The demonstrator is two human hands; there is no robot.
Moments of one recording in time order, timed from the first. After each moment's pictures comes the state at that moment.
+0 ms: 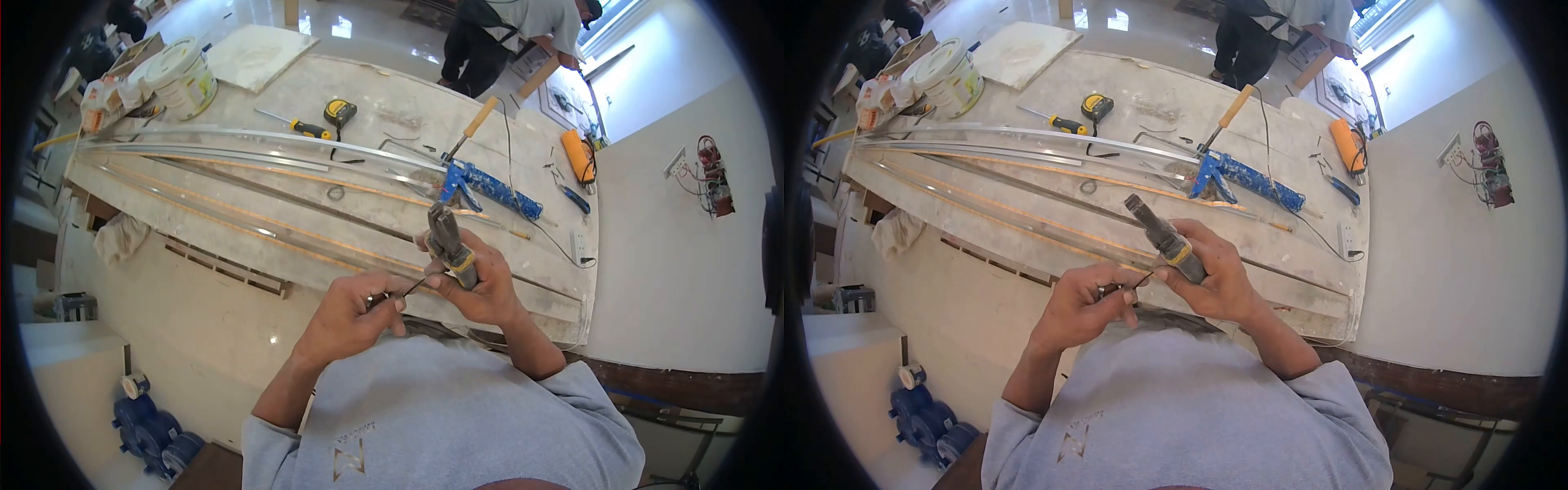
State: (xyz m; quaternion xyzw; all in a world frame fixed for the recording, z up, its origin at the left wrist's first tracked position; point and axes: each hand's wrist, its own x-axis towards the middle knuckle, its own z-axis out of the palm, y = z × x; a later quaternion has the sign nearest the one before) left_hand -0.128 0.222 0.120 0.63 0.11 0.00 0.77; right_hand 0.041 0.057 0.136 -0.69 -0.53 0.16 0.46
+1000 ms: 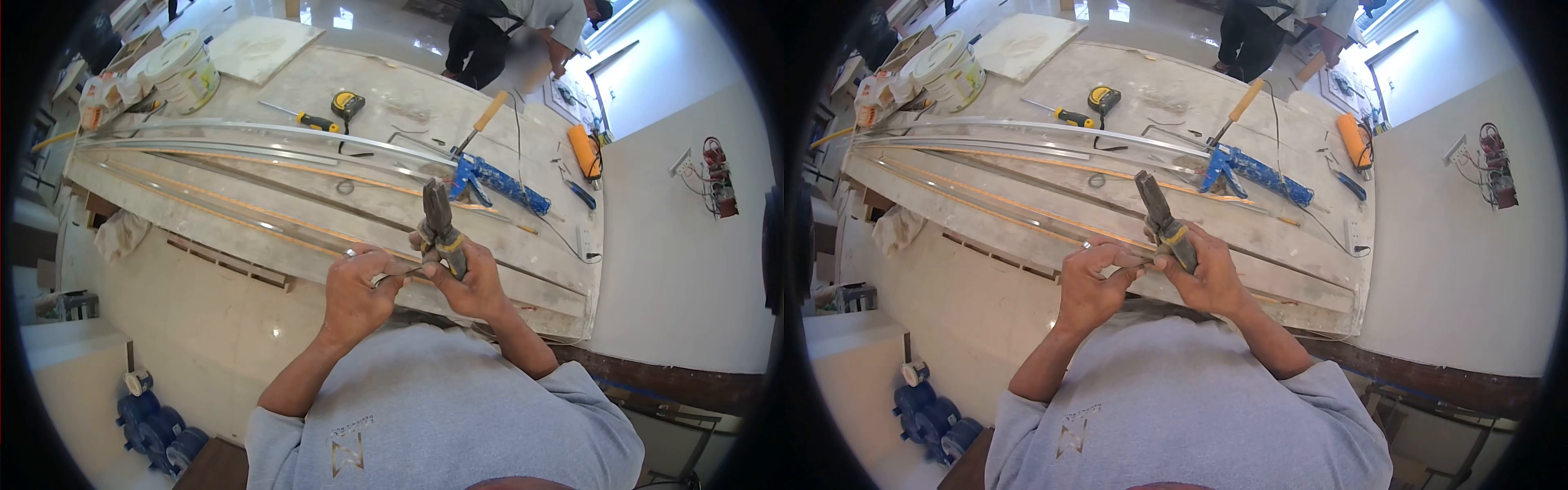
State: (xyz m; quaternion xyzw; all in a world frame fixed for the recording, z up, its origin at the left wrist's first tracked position) left_hand -0.111 0.225 0.100 0.79 0.17 0.22 0.54; right_hand 0.023 0.078 0.110 -0.72 -0.44 0.19 0.50
